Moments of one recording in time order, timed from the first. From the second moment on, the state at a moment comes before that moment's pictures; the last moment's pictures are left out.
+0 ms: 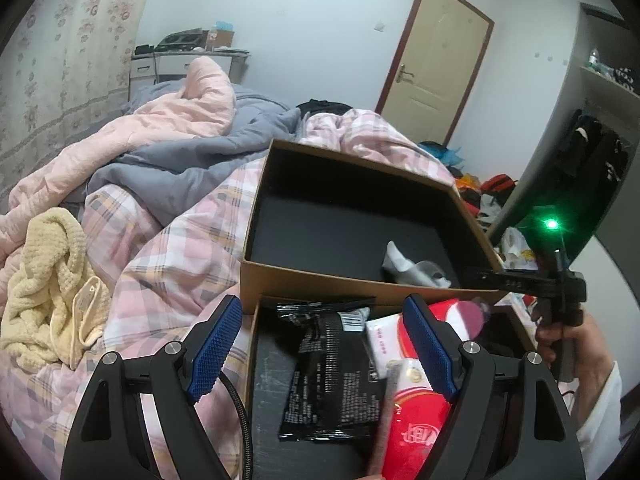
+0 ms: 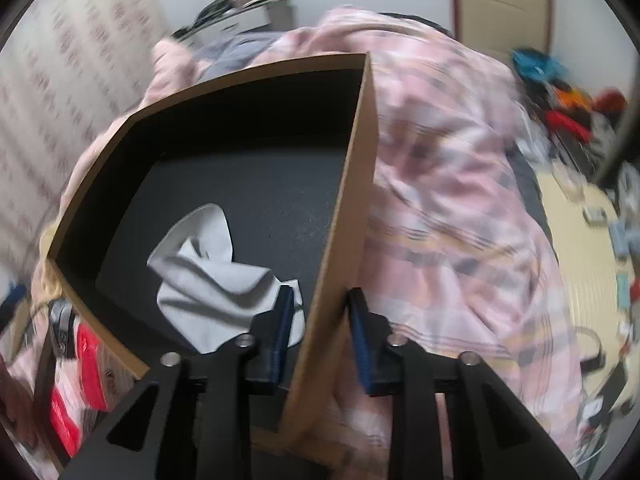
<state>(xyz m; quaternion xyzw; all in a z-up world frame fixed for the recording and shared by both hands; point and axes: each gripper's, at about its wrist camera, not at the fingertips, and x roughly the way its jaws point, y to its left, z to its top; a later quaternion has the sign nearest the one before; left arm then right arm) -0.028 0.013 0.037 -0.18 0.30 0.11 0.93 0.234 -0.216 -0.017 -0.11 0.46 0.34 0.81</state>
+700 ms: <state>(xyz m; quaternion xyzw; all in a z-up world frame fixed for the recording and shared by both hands) 0.013 -0.022 0.031 -0.10 0.37 0.09 0.92 0.171 -0.274 0.030 0.12 0.33 0.39 0.85</state>
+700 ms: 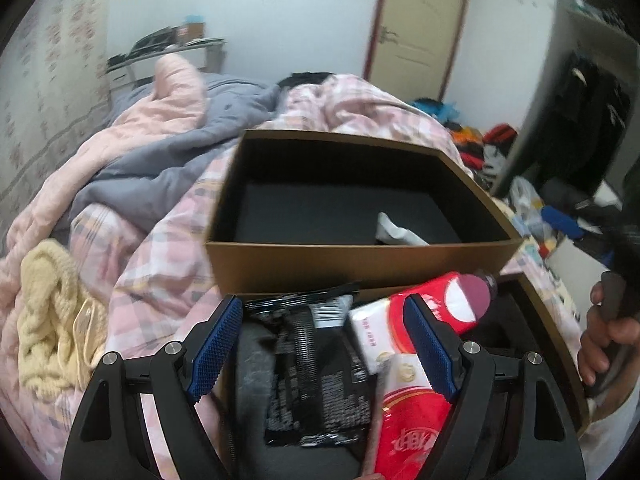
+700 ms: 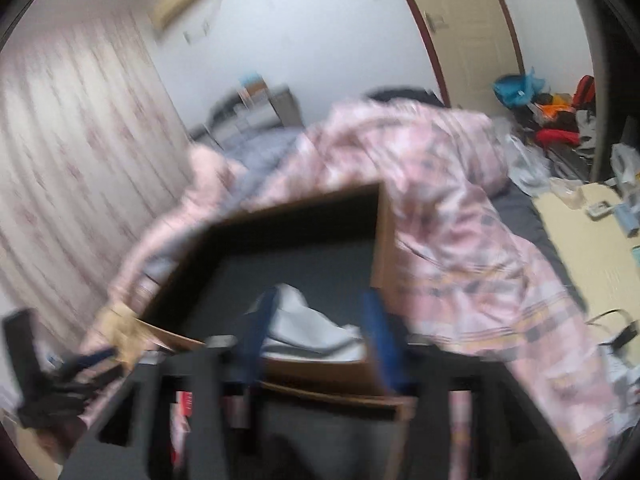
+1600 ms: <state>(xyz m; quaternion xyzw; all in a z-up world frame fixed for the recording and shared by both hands) 0.019 -0.038 -0.006 -0.08 0.40 0.08 0.91 0.146 -0.270 0.012 0.05 0.29 0.28 0.91</state>
